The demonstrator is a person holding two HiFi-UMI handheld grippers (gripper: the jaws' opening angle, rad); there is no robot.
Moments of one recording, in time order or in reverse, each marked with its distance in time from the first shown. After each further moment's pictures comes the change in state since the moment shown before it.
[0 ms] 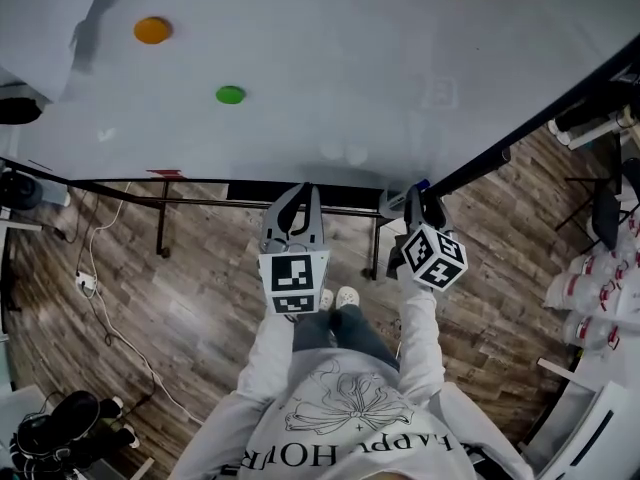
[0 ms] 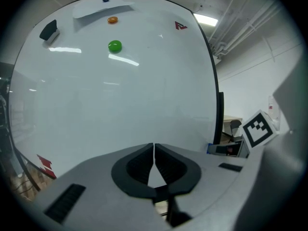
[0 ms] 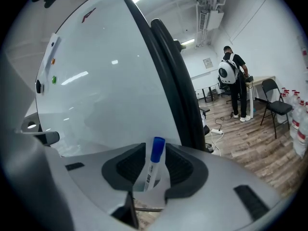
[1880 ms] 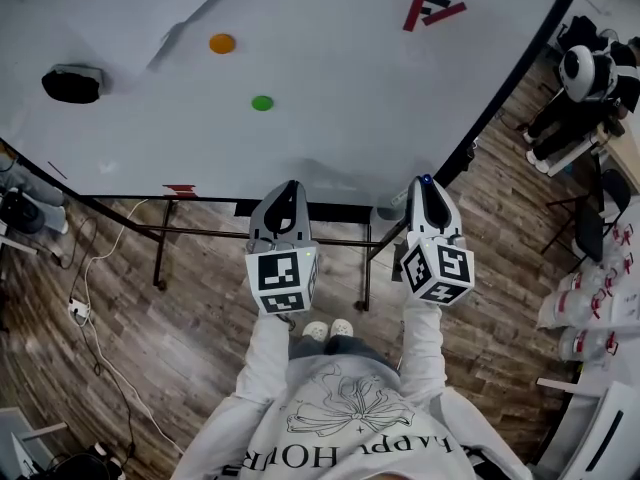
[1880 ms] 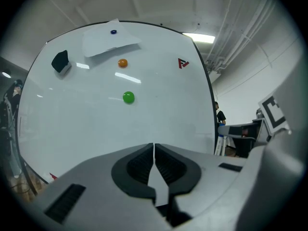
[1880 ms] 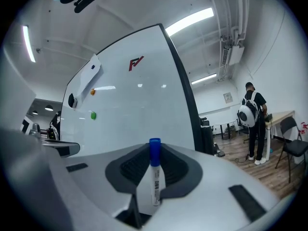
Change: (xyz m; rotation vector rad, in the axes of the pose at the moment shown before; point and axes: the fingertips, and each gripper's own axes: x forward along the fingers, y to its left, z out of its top) left arm -0.070 0.017 0.076 -0.020 -0.207 0.042; right arm -0.110 0.095 0.131 -0.266 -0.337 0.136
